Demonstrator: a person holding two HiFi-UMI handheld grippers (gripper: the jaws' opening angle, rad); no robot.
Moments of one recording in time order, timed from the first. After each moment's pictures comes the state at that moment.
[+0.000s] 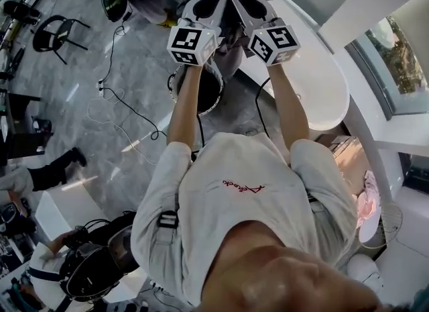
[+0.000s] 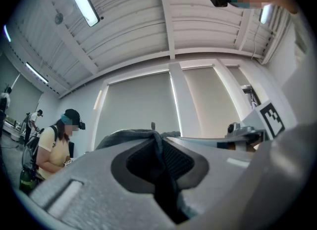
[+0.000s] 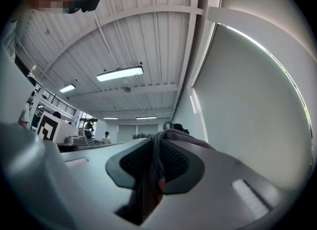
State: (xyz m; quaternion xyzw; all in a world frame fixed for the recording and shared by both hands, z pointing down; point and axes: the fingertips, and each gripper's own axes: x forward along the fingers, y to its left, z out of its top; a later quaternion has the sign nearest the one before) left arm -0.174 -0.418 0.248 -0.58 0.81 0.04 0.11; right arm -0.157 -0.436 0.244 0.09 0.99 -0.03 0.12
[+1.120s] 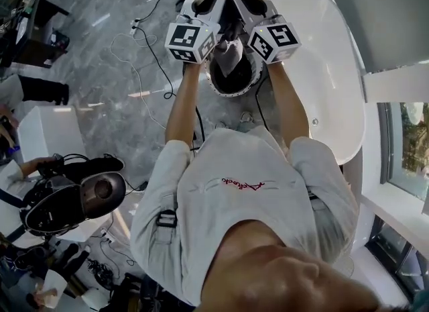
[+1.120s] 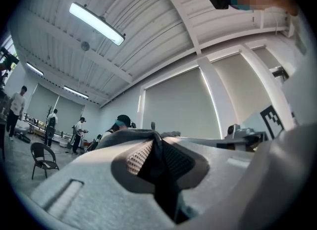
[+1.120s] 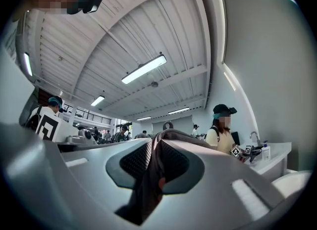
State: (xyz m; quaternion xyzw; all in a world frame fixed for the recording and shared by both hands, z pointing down) left arm -0.262 -0.177 0.277 -0.39 0.91 0.04 0.09; right arm -0.256 -0.201 0.274 0.29 0.95 -0.07 0.09
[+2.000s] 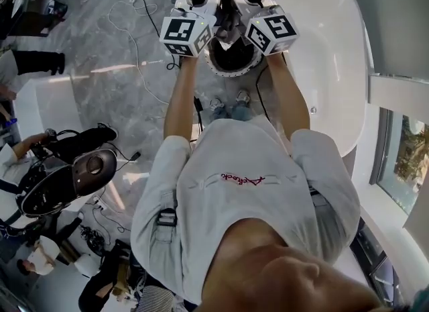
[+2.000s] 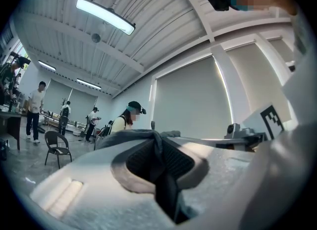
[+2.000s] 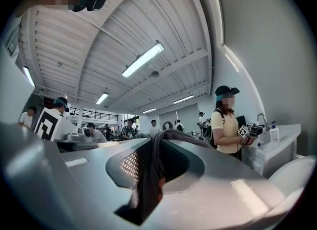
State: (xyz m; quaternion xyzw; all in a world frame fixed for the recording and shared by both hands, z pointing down) left arm -0.313 -0.163 0.359 -0.33 0.94 0.05 0.02; right arm -0.311 -0.188 0.355 0.34 0.93 -0.09 0.02
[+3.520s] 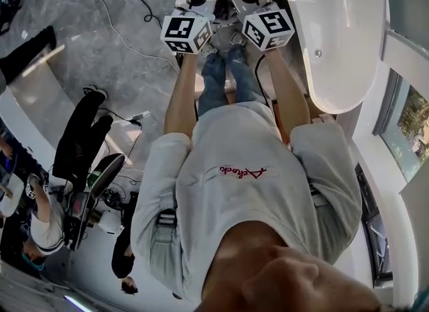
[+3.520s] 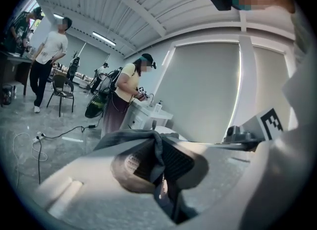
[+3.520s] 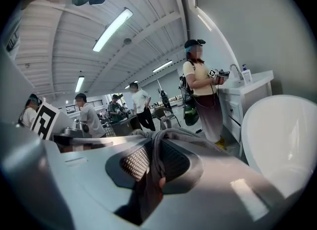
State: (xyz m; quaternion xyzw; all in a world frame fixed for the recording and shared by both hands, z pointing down) left arm -0.292 -0.196 0.628 -0.34 0.91 0.14 -0.19; right arm -0.291 -0.220 0.627 0.28 0.93 -0.14 -0.19
